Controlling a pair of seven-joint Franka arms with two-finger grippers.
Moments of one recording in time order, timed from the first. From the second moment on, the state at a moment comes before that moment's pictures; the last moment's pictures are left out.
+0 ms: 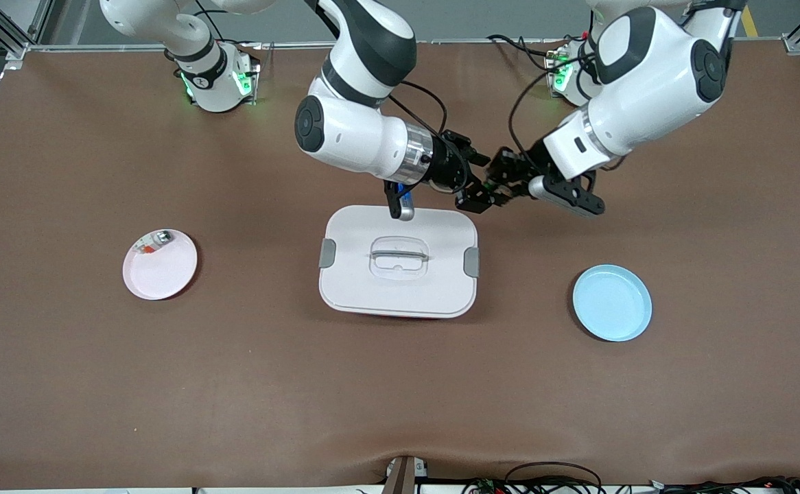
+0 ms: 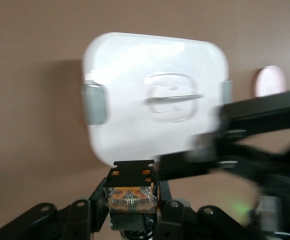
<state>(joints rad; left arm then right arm) 0.09 -0.02 -0.50 -2.02 -0.52 2.14 0.00 0.87 0.55 -0.12 -1.31 1.00 2.22 1.63</state>
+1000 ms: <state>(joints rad) 0.29 0.14 -0.49 -2.02 0.04 2.11 0.52 0.72 0.39 -0.14 -1.30 0.87 1.86 1.45</state>
